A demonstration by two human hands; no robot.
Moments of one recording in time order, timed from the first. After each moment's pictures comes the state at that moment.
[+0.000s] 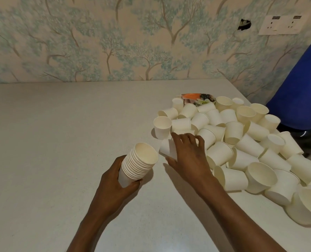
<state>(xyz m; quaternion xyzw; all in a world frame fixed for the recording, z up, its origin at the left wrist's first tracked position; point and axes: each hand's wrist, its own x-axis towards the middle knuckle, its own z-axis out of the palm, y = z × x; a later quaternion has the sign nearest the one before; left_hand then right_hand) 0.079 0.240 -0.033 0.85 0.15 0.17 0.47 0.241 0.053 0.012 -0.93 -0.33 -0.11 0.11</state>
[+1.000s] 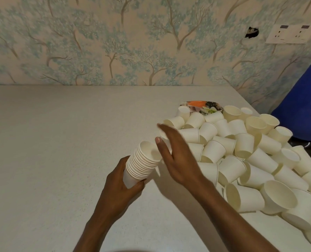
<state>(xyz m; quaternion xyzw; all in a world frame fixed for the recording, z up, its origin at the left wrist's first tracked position) 0.116 0.268 -0.036 0.84 0.13 0.20 0.49 0.249 0.113 0.026 -0.81 -0.38 -0.01 0.45</state>
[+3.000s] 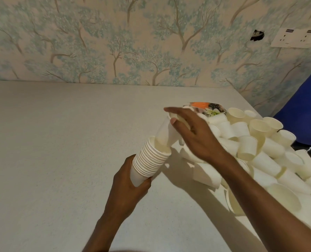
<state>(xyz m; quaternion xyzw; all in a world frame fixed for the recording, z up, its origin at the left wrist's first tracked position) 0.123 0.252 -0.059 0.82 0.28 0.10 0.49 0.289 0.102 0.089 -0.78 -0.42 -0.03 0.47</state>
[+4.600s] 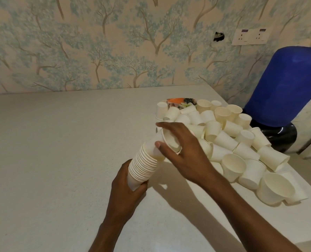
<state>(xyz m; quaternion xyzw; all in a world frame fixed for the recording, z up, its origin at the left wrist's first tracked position) 0.085 0.178 -0.060 0.84 0.13 0.23 0.48 0.191 -0.004 0.086 -0.79 -0.39 -0.05 0.47</state>
